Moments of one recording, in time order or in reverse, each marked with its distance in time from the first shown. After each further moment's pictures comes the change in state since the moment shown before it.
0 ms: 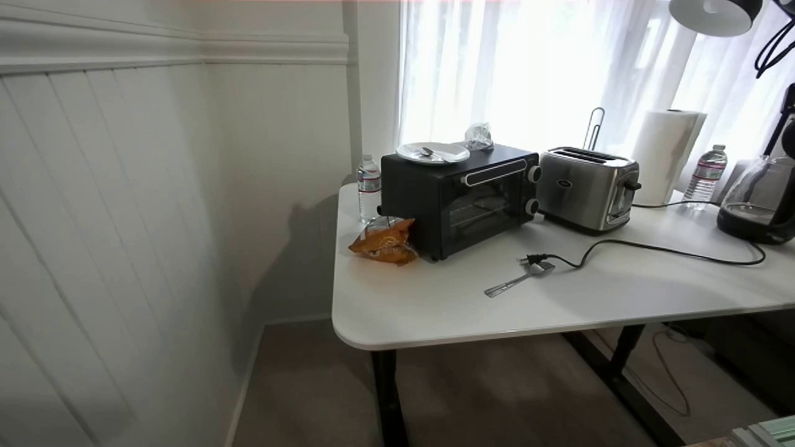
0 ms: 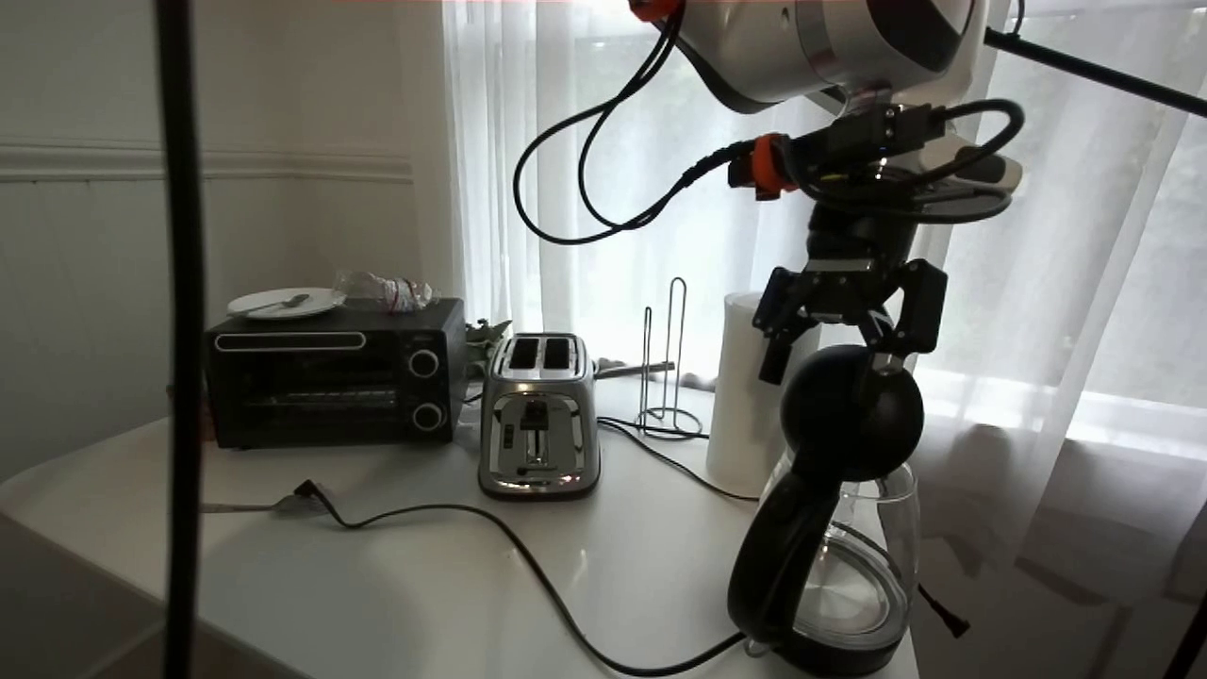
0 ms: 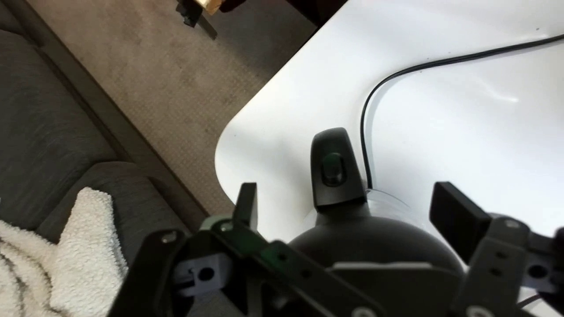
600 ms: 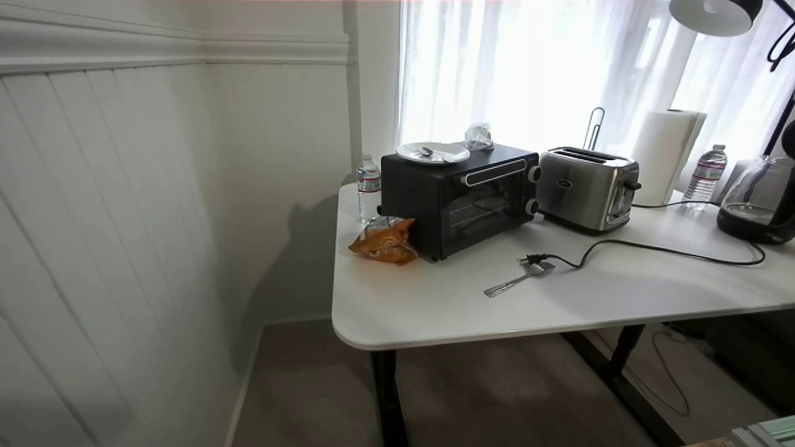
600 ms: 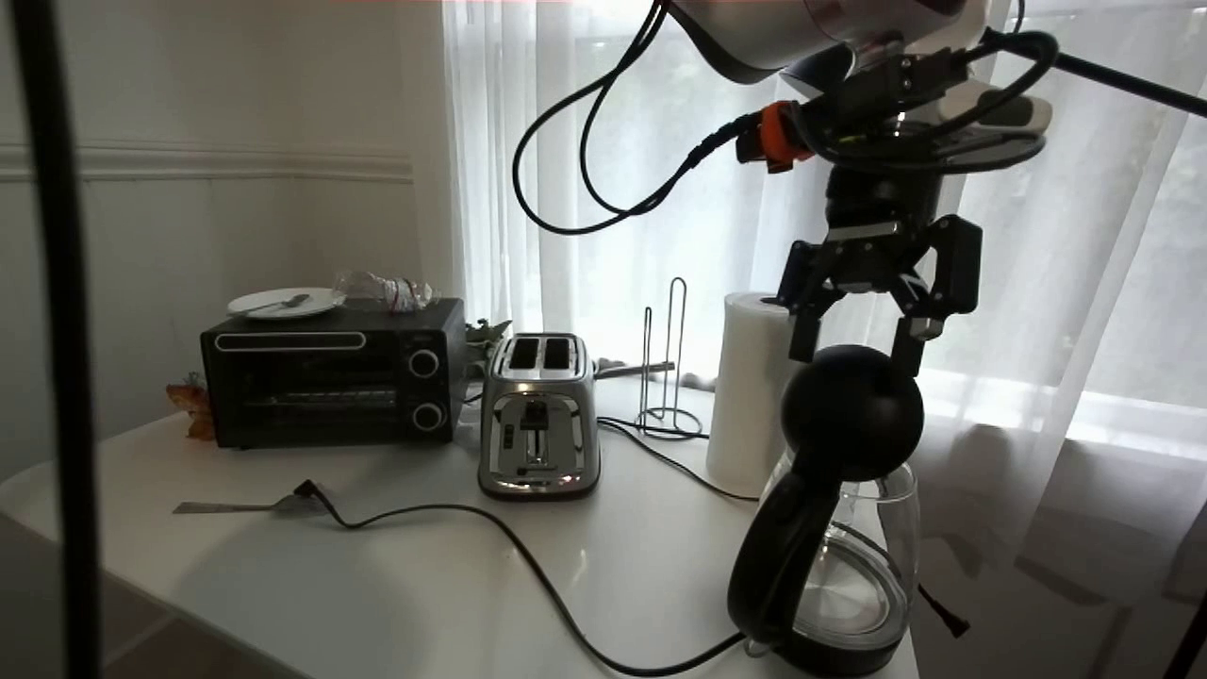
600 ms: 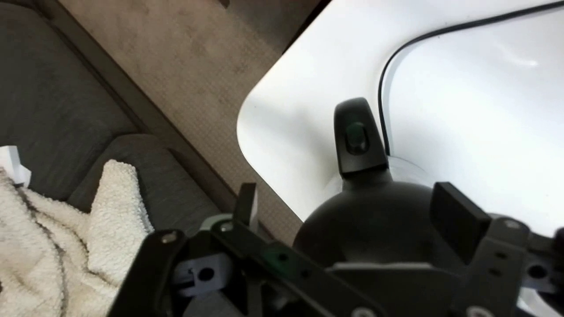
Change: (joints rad) arm 0.010 -0.060 -0.011 -0.025 -0.062 0.056 0.026
